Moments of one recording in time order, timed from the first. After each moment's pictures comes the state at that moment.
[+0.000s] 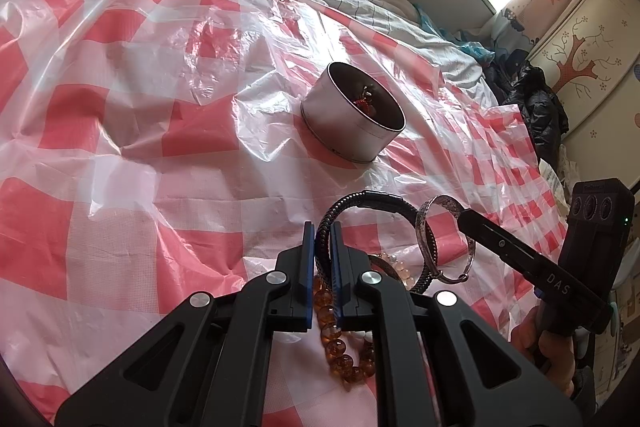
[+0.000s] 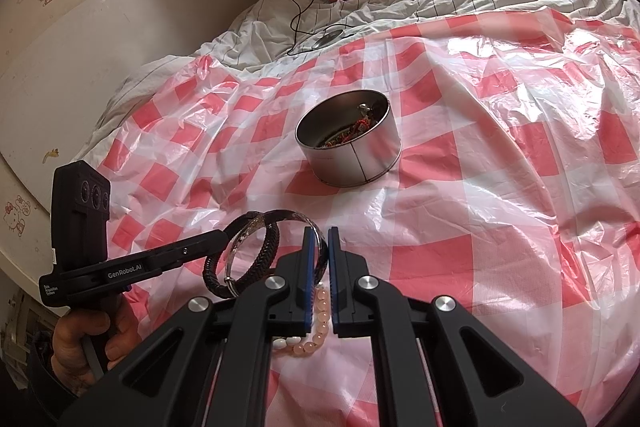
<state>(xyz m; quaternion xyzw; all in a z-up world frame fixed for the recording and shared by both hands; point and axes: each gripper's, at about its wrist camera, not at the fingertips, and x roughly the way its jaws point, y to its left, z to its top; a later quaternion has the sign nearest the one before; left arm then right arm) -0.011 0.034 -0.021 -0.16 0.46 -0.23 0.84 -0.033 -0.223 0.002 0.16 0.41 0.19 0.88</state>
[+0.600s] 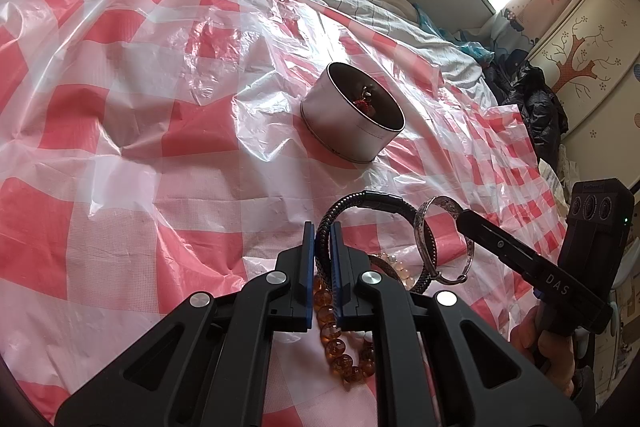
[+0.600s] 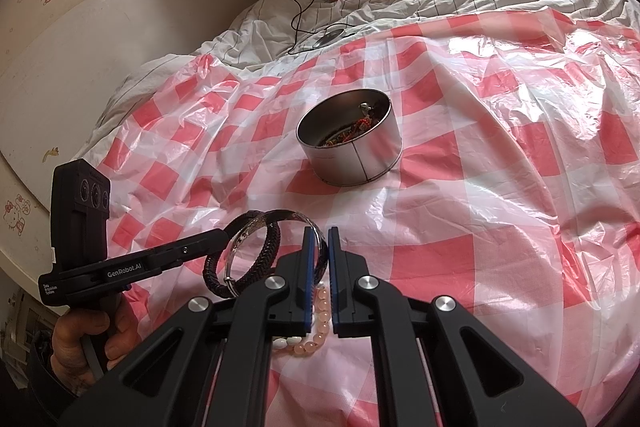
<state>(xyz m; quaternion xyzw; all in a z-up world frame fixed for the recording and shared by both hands) -0.011 0.034 -0.021 -0.16 0.46 -0.23 0.84 -0.033 -0.222 0.001 0.16 0.40 0.19 0.88</state>
